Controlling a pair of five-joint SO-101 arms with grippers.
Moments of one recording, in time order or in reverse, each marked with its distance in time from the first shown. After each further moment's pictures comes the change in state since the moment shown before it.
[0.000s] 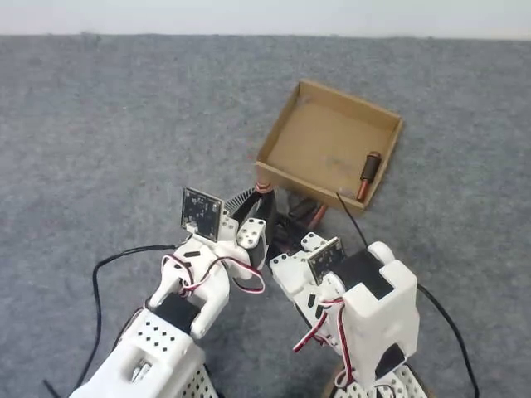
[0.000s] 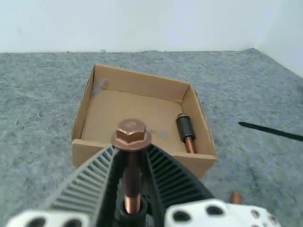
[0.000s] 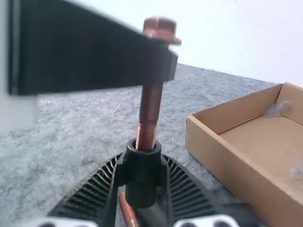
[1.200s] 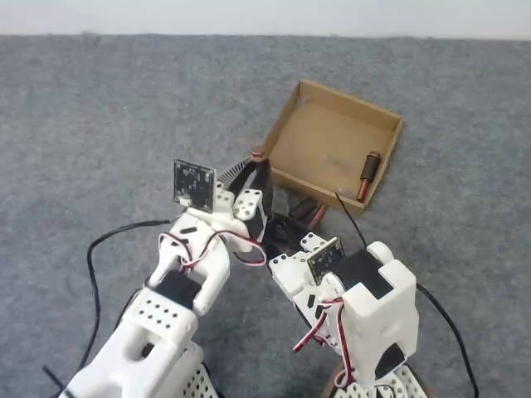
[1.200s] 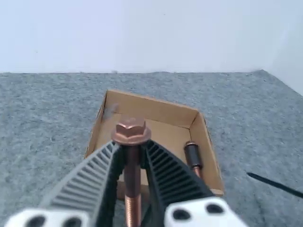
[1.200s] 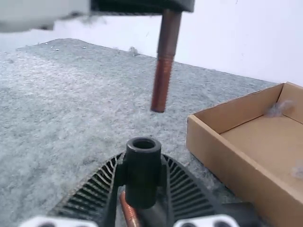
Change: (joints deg) left arm -3.8 11.1 -11.0 -3.9 0.4; right arm -0.2 0.4 -0.1 -0.1 0.0
